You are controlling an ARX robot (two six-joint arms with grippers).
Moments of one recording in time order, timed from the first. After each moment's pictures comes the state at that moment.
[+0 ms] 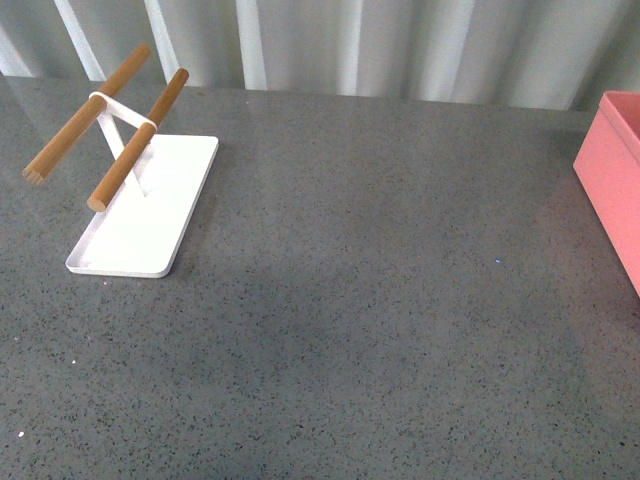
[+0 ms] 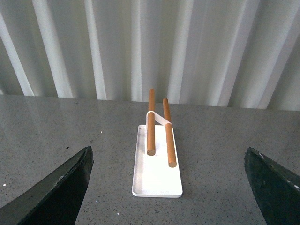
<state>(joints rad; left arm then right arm) 0.00 0.00 0.02 0.00 0.00 0.00 -0.40 1.71 1.27 -0.43 -0.13 -0.42</state>
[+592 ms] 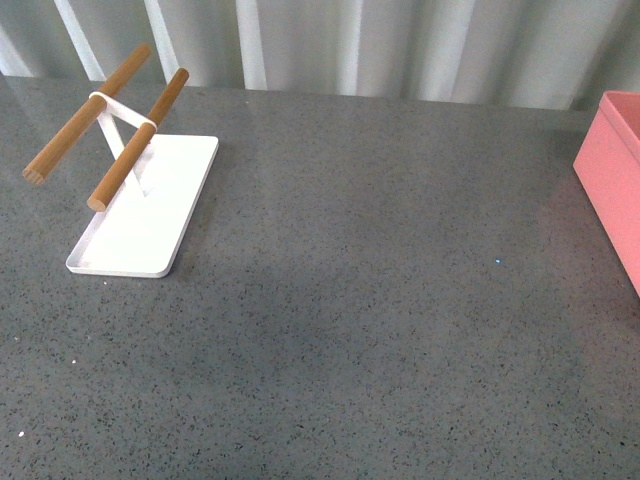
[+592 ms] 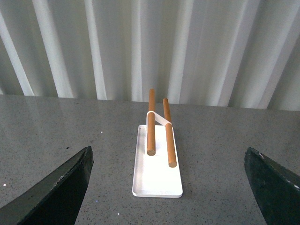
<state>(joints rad) 0.00 0.00 0.02 0.00 0.00 0.00 -0.41 1.70 1.21 -0.28 -0.21 -0.36</state>
